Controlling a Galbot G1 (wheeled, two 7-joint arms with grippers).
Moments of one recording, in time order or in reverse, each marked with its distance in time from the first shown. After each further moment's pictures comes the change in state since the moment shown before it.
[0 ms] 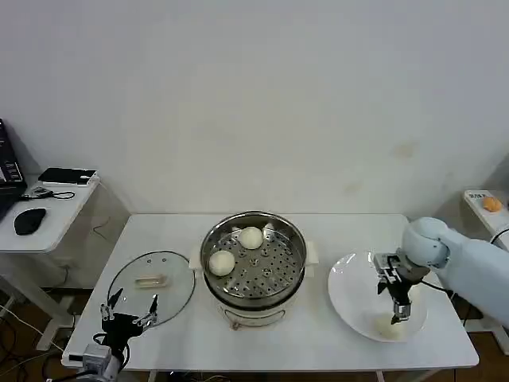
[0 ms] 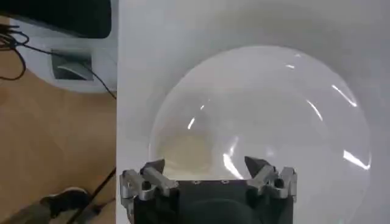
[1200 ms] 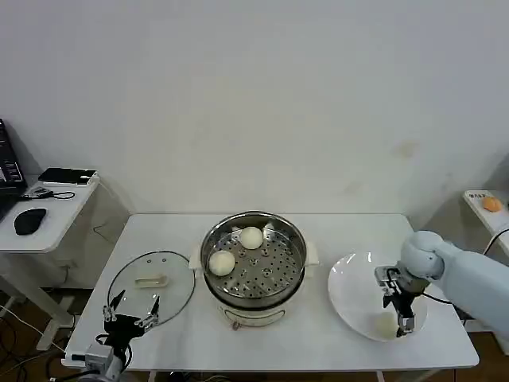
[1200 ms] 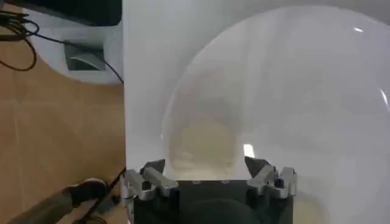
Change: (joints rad) left arm -0.004 -0.002 0.004 0.019 -0.001 0.001 0.001; right arm -0.070 0.019 -0.001 -0.061 -0.034 0.006 0.007
